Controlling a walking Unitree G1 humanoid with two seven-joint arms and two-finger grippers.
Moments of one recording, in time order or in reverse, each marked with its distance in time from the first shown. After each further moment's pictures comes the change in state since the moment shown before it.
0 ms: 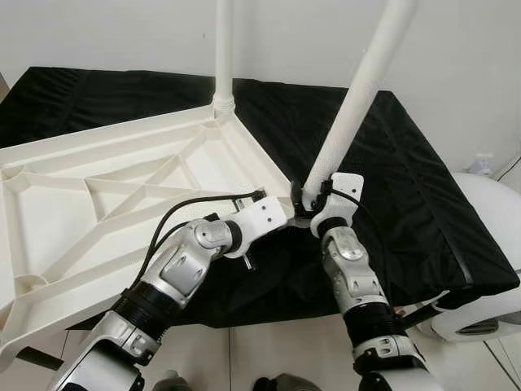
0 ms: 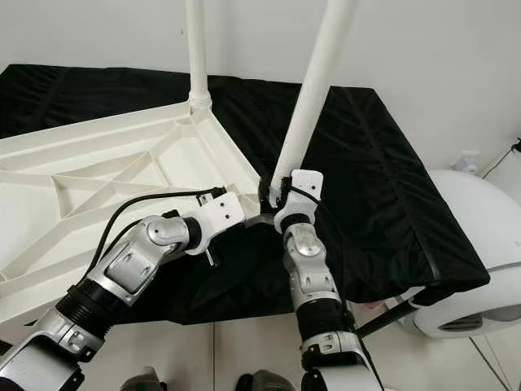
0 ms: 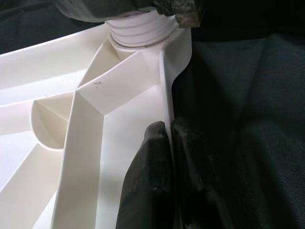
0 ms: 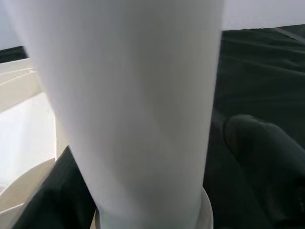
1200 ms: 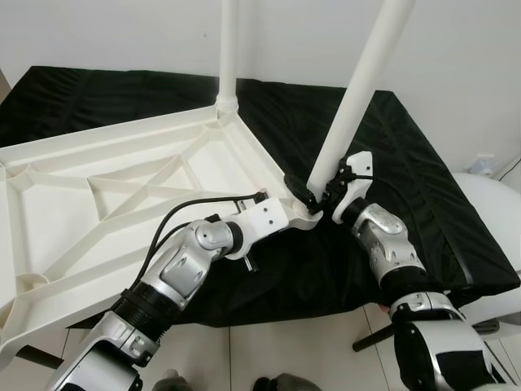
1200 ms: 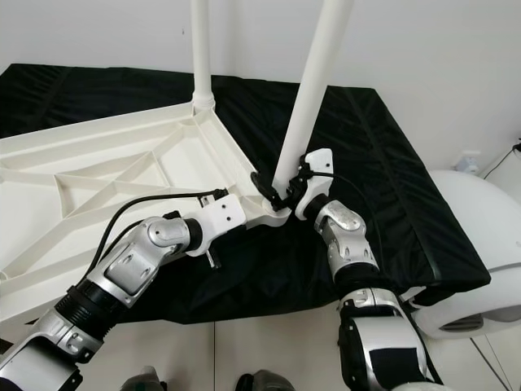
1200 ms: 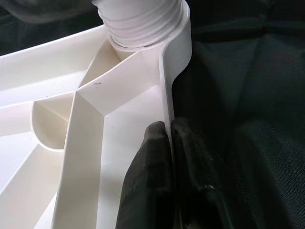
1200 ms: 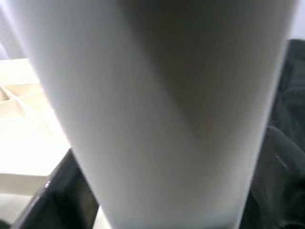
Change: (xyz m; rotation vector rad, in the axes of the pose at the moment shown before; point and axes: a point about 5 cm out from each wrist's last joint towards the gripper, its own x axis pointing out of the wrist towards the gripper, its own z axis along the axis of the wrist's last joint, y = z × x) left arm 0.000 -0.002 0.002 0.014 -0.004 -0.012; right arm 0.022 -0.028 0.012 -0.045 0.018 0.597
